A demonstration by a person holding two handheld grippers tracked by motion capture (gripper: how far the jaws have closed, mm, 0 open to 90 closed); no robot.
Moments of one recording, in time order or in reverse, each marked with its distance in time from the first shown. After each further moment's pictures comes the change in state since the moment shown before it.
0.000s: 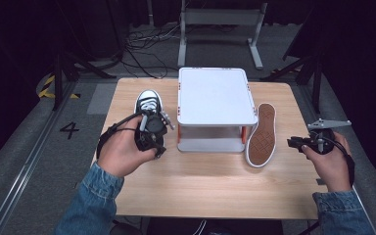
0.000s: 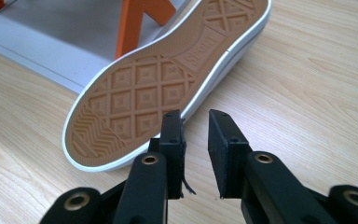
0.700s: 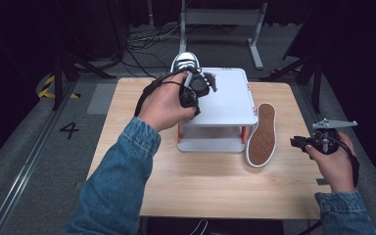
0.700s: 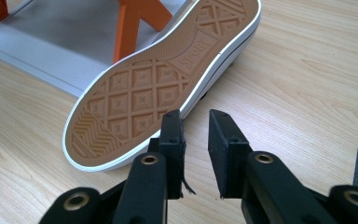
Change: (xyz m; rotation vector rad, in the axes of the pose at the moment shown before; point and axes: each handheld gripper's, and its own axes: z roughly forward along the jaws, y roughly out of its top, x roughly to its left) left arm 0.015 0.125 -0.006 -0.039 0.049 0.178; right arm -0.005 -0.002 -0.006 -0.022 0.007 0.013
